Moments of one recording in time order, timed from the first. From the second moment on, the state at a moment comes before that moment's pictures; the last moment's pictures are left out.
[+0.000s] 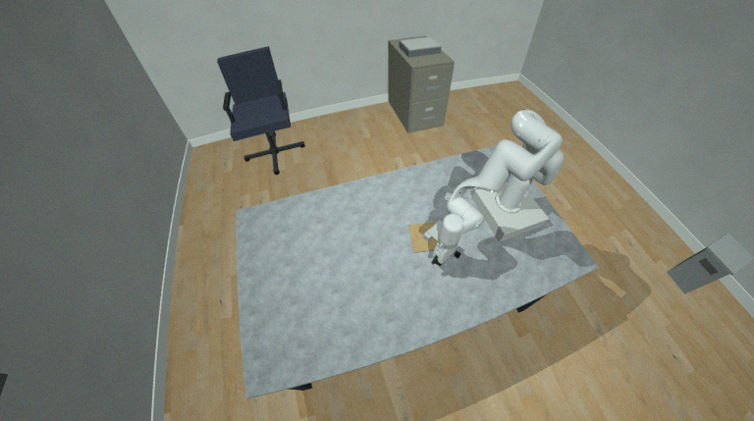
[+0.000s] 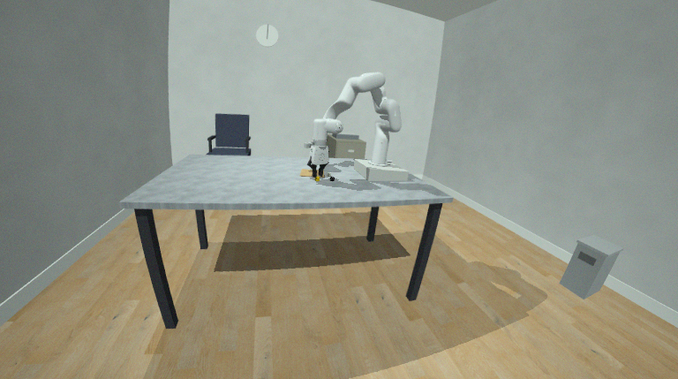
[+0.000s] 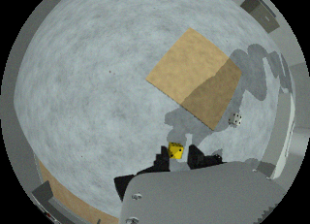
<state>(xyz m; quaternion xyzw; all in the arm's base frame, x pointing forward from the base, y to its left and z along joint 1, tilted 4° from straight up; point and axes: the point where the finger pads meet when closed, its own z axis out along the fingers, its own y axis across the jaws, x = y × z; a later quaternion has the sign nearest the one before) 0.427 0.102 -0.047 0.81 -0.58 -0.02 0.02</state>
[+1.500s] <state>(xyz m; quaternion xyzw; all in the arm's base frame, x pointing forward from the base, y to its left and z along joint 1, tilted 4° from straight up) 0.427 0.102 -0.058 0.81 -0.58 -0.02 0.02</state>
